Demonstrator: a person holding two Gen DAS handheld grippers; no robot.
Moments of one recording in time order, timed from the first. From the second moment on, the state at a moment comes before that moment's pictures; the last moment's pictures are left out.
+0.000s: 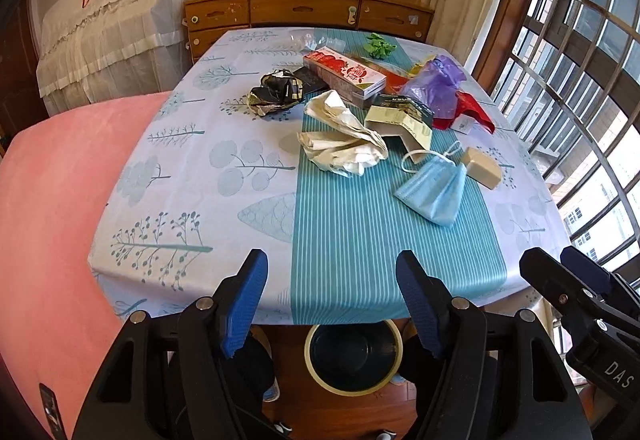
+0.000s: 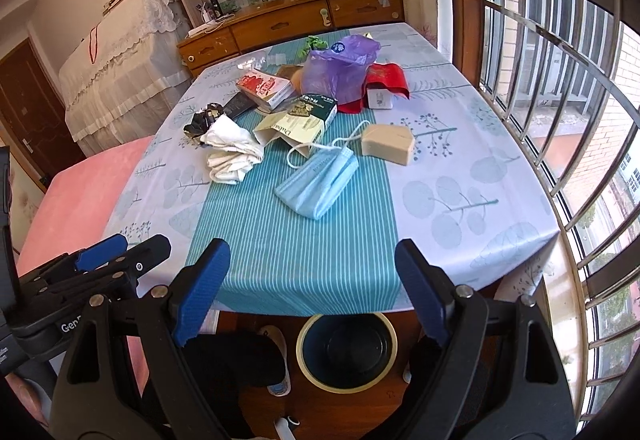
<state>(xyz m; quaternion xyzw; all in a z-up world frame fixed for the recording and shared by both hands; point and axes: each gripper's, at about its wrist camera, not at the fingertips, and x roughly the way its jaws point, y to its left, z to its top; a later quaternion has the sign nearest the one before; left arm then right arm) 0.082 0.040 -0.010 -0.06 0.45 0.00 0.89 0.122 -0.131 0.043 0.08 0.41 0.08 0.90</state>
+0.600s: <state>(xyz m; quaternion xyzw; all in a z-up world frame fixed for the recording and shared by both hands) 0.242 0.104 -0.042 -0.20 0.50 -0.02 0.85 0.254 -0.115 -0.028 0.10 0.48 0.05 0.87</state>
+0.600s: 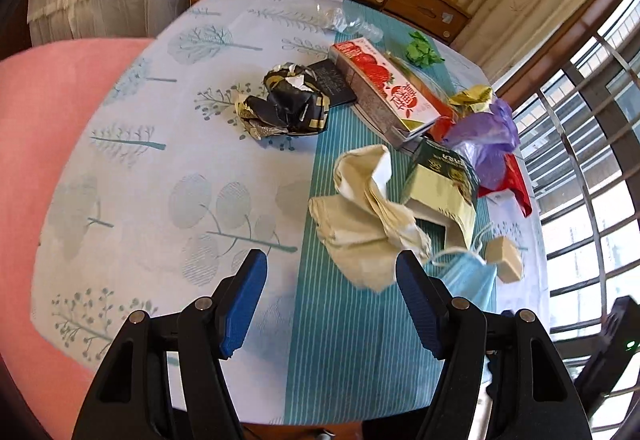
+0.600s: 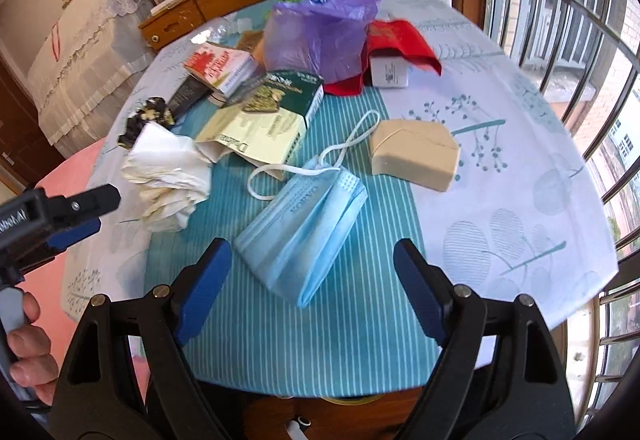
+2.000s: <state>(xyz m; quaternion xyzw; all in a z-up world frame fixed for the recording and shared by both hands) 0.299 0.086 -0.087 -0.22 0.55 -0.06 0.81 0.263 -0.094 -0.054 0.04 0.46 0.09 0.88</state>
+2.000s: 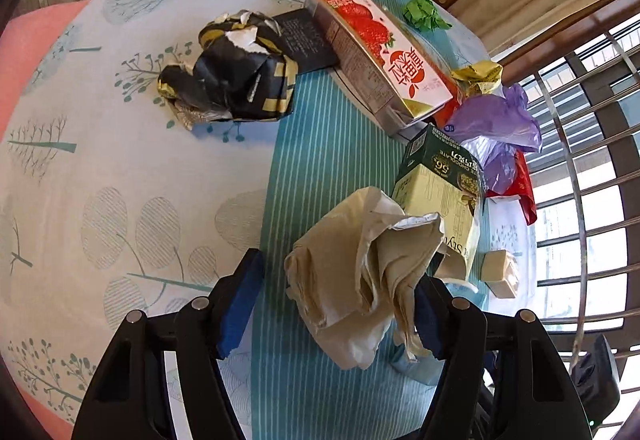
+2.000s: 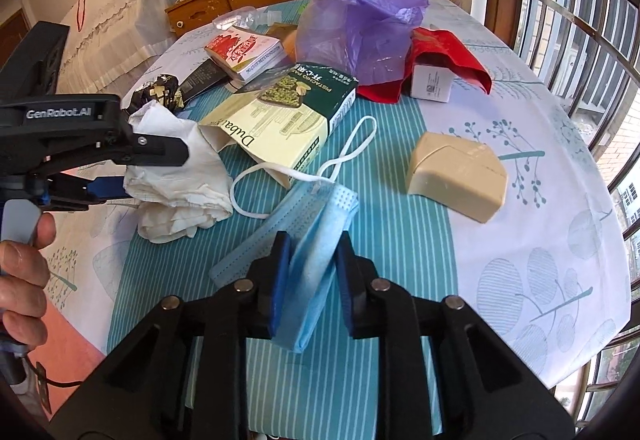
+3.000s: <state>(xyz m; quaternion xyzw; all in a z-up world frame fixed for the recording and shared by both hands) 0.058 0.064 0.021 -0.12 0.45 -0.06 0.88 0.088 -0.116 0.078 0.09 0.37 0.20 0.90</state>
